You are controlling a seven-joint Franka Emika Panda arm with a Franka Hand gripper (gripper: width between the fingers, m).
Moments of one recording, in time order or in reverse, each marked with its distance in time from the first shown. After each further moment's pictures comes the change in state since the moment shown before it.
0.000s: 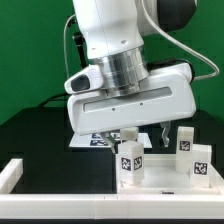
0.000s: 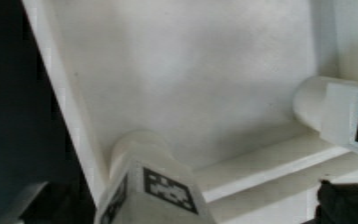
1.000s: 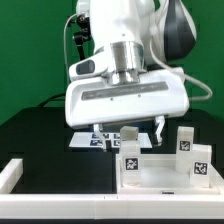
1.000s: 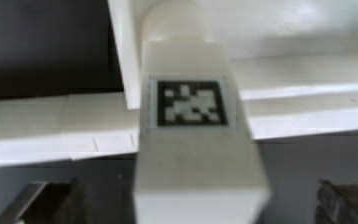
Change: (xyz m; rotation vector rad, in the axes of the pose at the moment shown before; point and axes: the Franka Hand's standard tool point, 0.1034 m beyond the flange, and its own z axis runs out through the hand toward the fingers) arm 0.003 0.001 -0.016 -0.038 0.423 -0.170
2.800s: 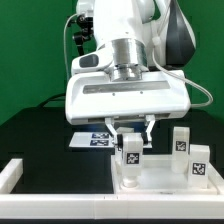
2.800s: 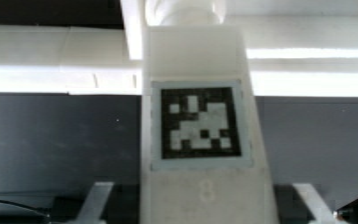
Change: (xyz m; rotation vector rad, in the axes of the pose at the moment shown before) arm 0.011 0.008 0.013 -0.051 0.239 -0.207
